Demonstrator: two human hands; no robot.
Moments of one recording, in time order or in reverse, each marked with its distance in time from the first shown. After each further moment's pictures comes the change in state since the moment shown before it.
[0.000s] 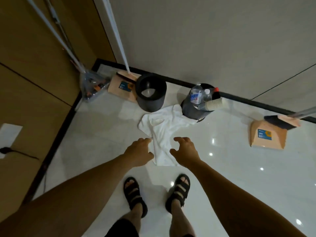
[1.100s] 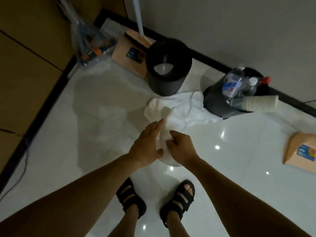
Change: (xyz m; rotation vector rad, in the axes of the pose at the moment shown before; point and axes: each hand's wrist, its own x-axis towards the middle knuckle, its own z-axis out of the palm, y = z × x) left_hand 0.142 -0.040 0.066 -0.266 0.228 0.104; right_hand 0.163 0.012 0.081 0.189 -0.130 -0.278
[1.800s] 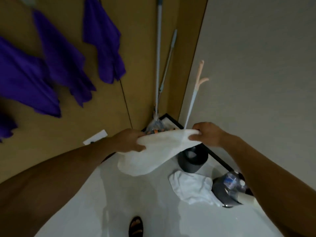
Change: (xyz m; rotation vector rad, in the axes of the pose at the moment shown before) left_hand -0.315 0.114 -0.389 0.076 0.258 -0.083; right_hand -0.164 -0.426 -0.233 -0.785 -0.143 -0.572
